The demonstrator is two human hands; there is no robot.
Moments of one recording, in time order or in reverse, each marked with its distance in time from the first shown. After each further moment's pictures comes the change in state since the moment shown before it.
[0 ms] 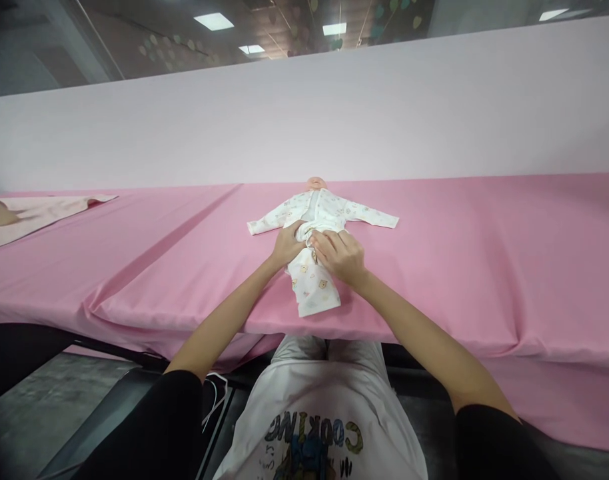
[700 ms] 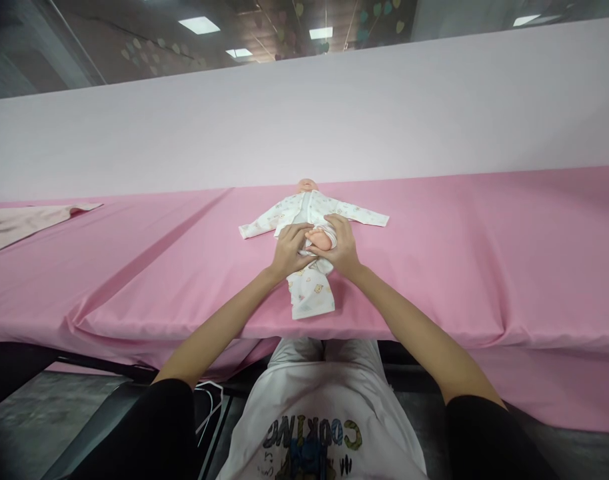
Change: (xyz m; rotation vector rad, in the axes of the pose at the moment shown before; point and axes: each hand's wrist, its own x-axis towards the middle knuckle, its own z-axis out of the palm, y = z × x) left_hand -0.011 0.012 0.017 0.150 0.122 0.464; right_hand -0.004 0.021 0.013 0.544 -0.086 0.479
